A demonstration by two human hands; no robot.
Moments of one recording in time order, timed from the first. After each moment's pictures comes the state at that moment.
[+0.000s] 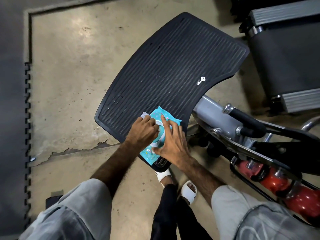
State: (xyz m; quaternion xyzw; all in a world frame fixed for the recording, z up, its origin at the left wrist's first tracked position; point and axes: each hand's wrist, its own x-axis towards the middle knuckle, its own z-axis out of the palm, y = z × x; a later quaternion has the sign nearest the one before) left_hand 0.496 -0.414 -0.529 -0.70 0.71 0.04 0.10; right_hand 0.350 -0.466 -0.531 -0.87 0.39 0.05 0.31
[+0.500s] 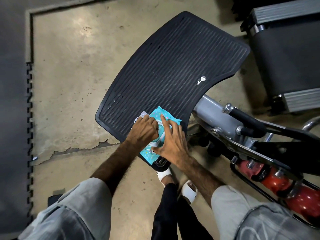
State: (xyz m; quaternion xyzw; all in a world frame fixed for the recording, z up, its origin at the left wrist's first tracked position) left_hand 0.495 -0.417 -0.530 -0.72 0.68 0.07 0.06; right_hand 0.351 -0.466 -0.531 -0.87 0.39 0.04 0.31
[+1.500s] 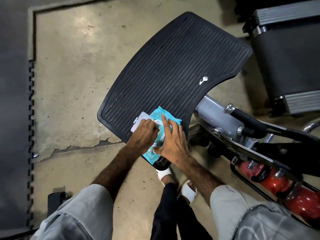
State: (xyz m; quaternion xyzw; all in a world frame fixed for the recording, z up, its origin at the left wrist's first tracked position) left_hand 0.483 -0.401 -0.532 -0.80 0.54 0.22 -0.14; right_hand 0.353 -0.461 -0.534 -0.88 0.39 0.05 0.28
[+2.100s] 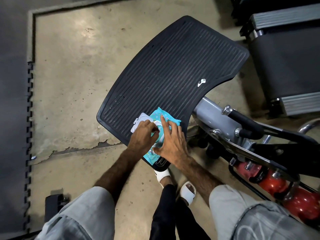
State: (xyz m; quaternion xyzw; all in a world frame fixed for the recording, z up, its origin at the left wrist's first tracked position) left_hand 0.479 -0.399 -0.534 -0.82 0.48 0.24 -0.18; right_hand 0.352 -0.463 -0.531 -0.88 0.38 0.05 0.28
